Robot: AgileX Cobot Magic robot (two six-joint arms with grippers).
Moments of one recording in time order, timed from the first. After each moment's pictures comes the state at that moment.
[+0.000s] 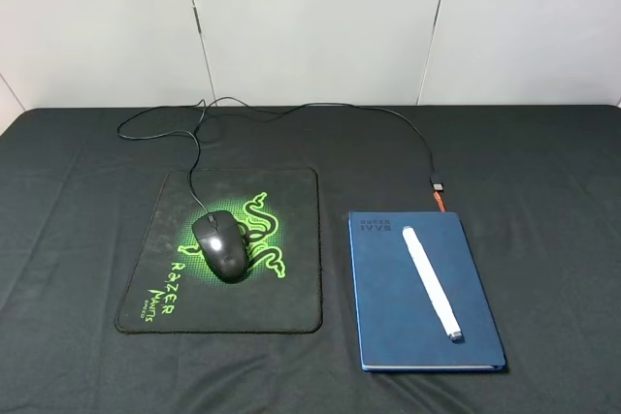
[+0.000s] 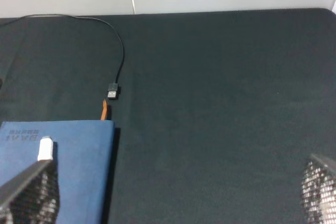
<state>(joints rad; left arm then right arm) -0.05 0.00 -0.48 -0.06 1.07 0.13 0.05 -0.01 -0.49 -0.01 1.03 0.04</state>
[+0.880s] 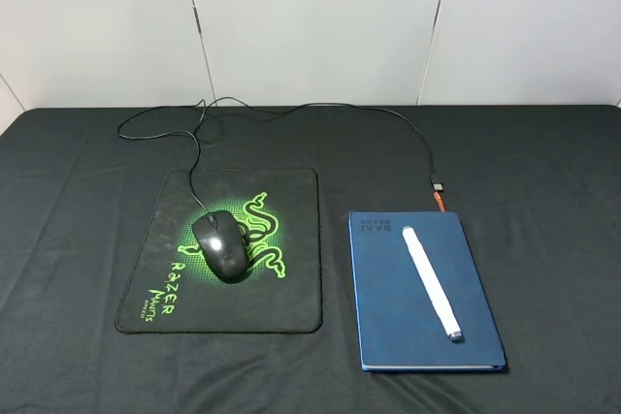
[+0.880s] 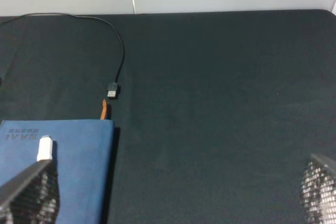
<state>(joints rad) -0.05 0.00 -0.48 -0.06 1.07 0.13 0.05 -0.01 -0.49 -0.01 1.03 0.04</state>
